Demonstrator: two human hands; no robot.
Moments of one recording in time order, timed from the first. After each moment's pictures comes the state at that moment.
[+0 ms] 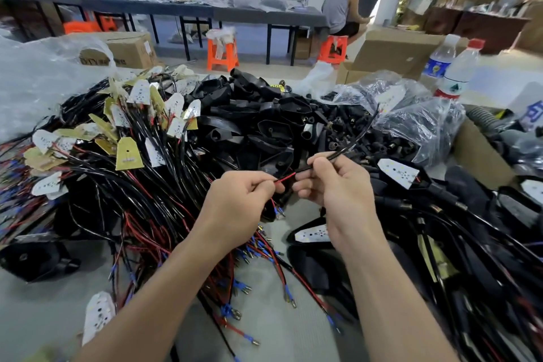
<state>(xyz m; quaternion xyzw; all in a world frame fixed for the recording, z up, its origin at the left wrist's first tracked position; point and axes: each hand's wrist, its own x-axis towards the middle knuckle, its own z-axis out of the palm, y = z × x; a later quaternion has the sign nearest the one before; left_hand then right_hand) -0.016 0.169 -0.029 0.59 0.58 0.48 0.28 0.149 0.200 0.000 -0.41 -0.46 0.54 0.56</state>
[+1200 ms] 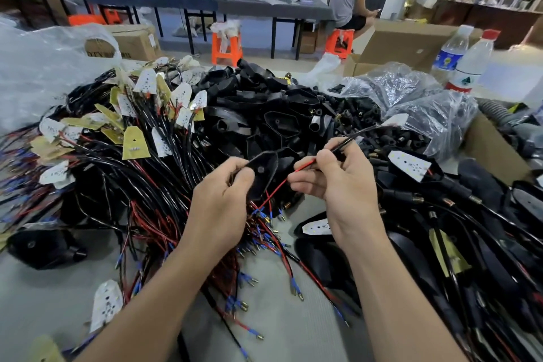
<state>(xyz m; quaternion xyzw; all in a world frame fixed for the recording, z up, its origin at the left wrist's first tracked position) -0.023 0.138 -0.023 0.51 0.63 0.53 0.26 0.141 0.190 0.003 -0.33 -0.46 0.58 0.58</state>
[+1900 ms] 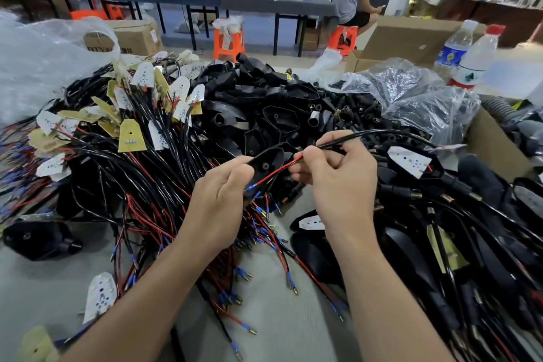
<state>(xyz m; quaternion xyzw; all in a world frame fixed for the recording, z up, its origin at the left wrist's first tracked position) -0.020 0.131 -0.018 0.56 0.59 0.51 0.27 0.135 0.188 -0.003 -0.38 -0.50 0.46 0.62</state>
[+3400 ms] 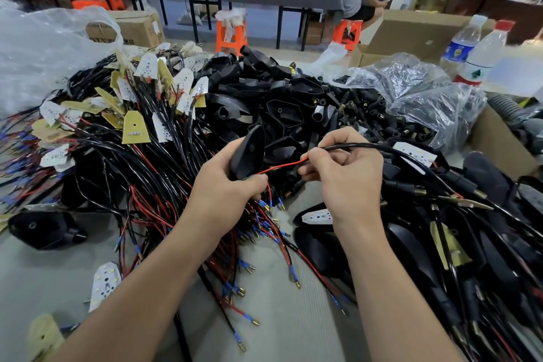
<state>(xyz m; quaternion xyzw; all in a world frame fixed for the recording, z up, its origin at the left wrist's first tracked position) -0.026 0.138 -0.022 0.50 0.56 0.56 0.35 0.143 0.195 -0.007 -0.40 -0.54 0.43 0.60</state>
